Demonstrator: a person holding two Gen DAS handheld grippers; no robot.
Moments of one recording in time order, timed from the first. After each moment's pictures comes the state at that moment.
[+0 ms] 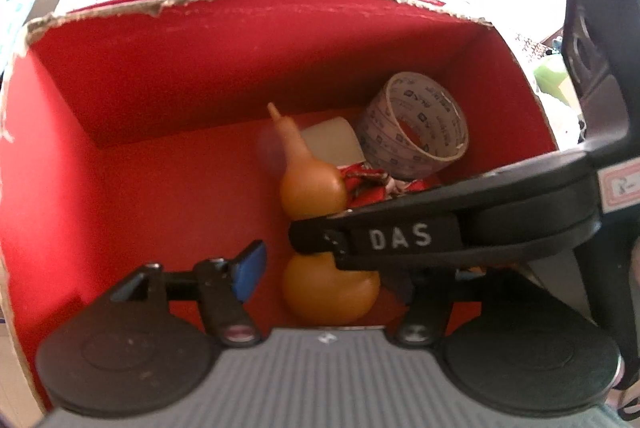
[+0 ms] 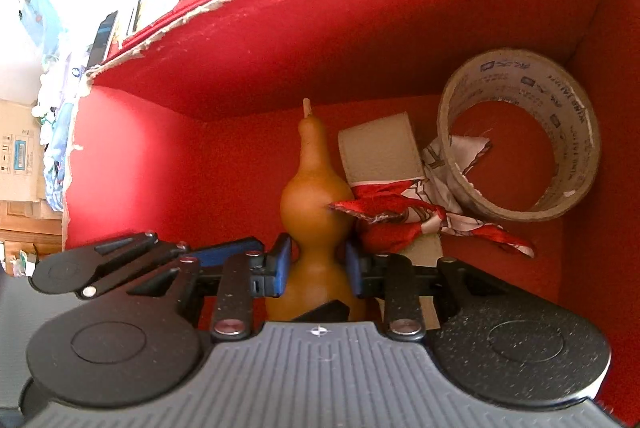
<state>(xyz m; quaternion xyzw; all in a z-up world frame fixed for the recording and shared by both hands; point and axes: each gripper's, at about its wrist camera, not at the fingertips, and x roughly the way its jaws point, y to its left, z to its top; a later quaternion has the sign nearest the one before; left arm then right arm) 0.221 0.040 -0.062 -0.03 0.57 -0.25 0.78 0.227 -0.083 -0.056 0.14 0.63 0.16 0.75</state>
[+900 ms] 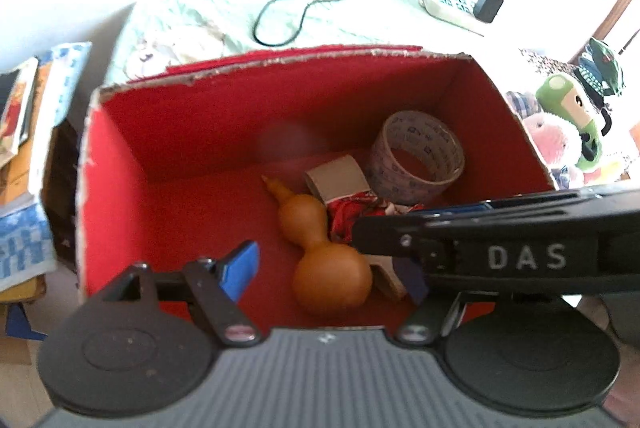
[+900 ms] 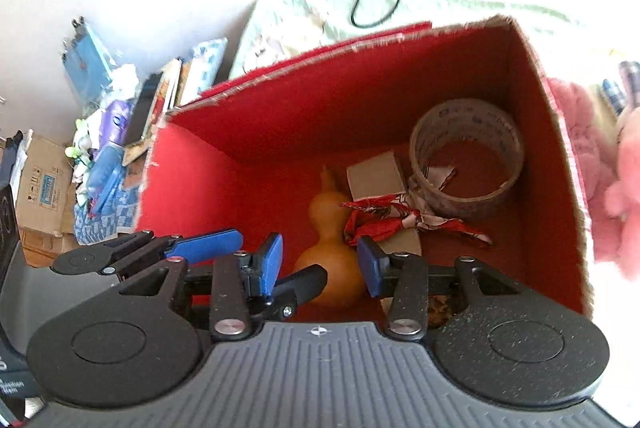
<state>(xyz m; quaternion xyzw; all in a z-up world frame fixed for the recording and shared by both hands) 0.182 0.028 -0.015 0.02 0.51 -0.19 0.84 0.173 -0.115 0.003 0.17 0.52 0.17 0.82</state>
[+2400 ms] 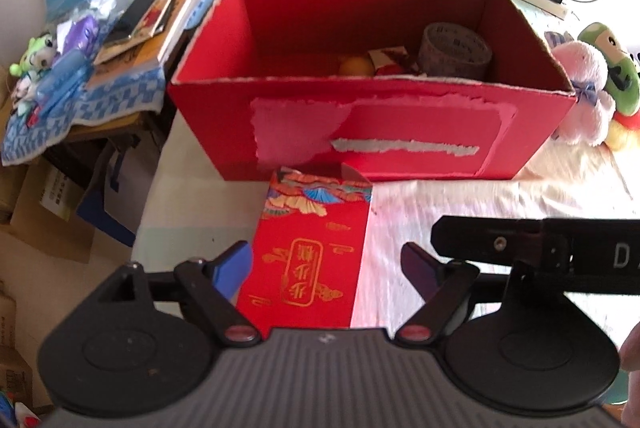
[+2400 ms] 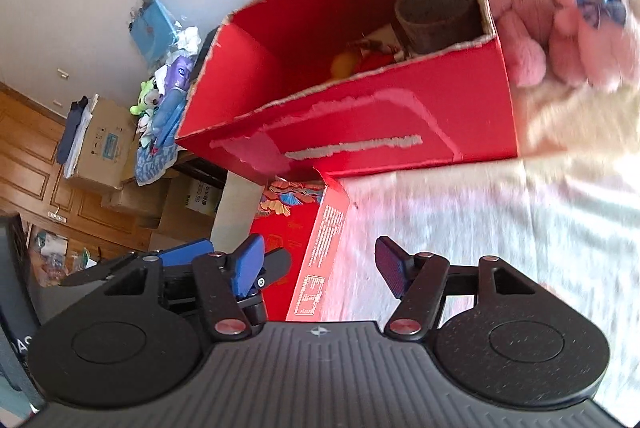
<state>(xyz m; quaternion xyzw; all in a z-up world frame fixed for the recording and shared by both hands) 0.019 0.009 -0.026 0.02 0.51 0.02 0.86 0.056 -0.151 -0.035 0.22 0.52 0.25 0.79</state>
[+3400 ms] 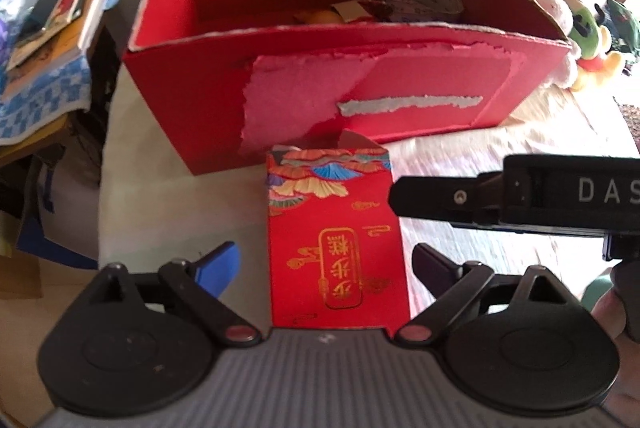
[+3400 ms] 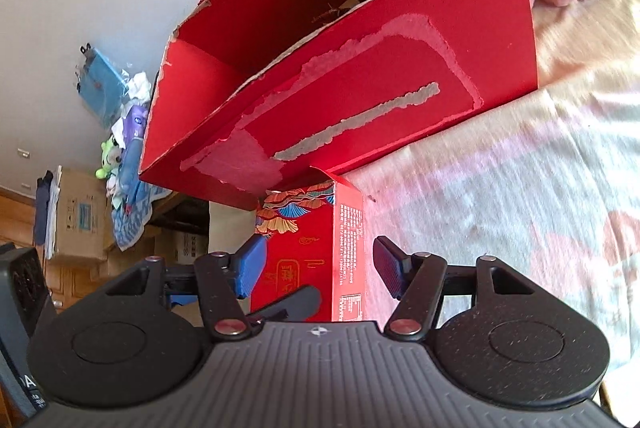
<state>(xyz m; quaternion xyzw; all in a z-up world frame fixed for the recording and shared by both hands) 0.047 0.065 -0.057 0.03 0.55 -0.15 0.82 0.049 -0.111 -0.058 0.30 0.52 0.14 0.79</state>
